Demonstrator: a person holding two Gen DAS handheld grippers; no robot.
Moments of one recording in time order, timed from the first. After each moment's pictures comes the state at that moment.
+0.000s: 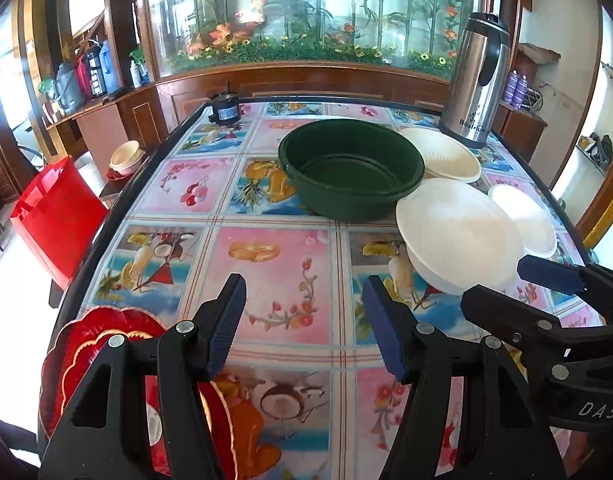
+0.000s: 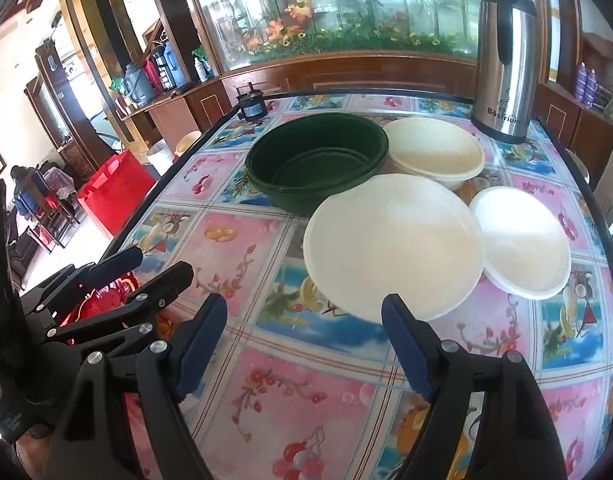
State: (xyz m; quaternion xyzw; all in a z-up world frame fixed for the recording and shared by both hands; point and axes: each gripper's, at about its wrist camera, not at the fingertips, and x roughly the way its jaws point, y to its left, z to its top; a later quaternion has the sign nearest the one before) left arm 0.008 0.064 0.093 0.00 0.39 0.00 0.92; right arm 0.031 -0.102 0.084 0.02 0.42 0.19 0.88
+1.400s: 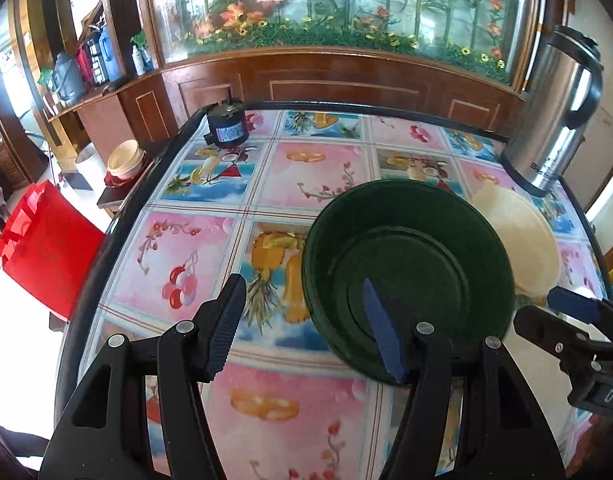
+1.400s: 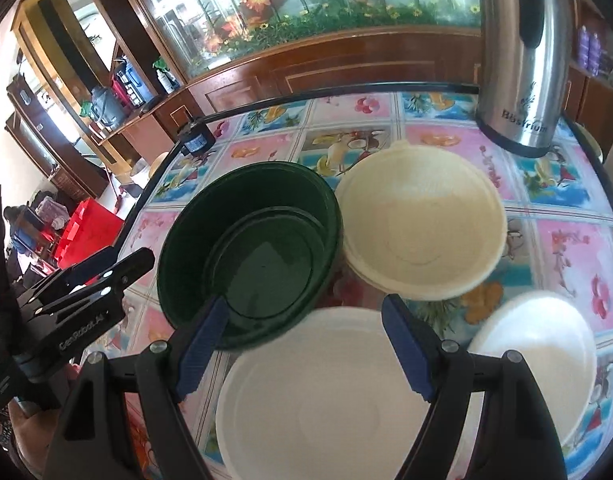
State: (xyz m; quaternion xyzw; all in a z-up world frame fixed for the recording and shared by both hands) left arm 0.182 0.085 0.092 -0.01 0.43 0.04 0.90; right arm 0.187 -0.122 0.074 0.07 0.47 0.18 0.86
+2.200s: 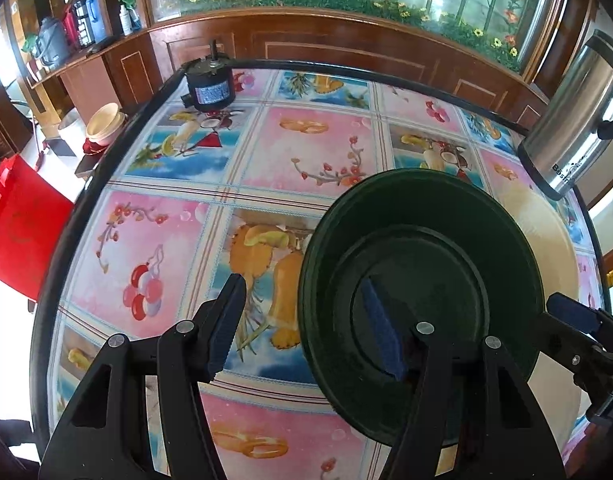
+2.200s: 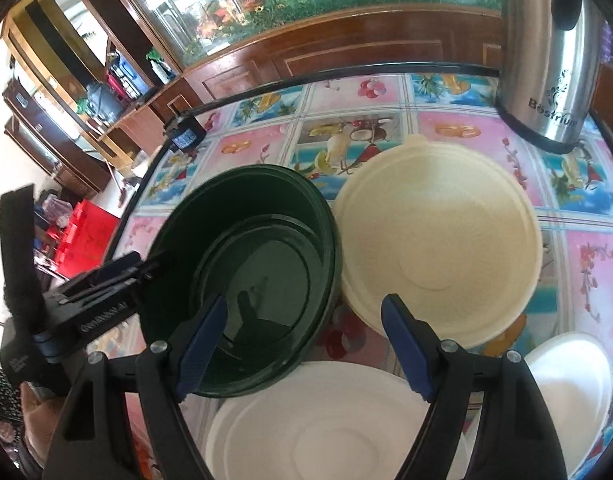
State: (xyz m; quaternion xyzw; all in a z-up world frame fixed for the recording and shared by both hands) left arm 0.230 0.094 0.060 -0.05 0.49 0.02 0.87; right arm 0.223 -0.118 0.061 0.09 0.50 0.20 0.84
